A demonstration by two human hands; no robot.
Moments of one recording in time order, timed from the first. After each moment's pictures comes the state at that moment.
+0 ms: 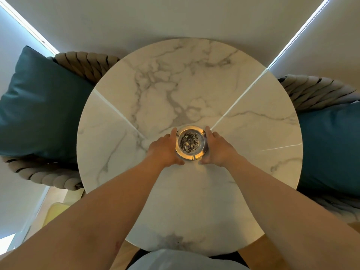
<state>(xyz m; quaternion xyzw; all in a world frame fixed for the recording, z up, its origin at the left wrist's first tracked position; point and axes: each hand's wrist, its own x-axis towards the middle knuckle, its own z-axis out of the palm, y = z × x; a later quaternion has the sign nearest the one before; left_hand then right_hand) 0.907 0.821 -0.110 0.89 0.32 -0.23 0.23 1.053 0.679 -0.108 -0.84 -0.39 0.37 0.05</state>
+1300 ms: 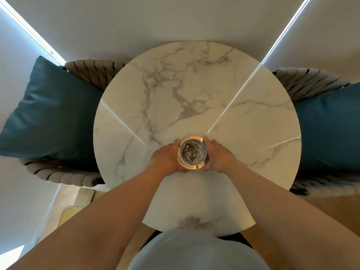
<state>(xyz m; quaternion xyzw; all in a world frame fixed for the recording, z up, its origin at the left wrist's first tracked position) 0.831 0.803 -0.086 0.90 0.28 -0.19 0.29 0.968 0.657 -0.093 -0.85 -0.39 0.36 0.05</state>
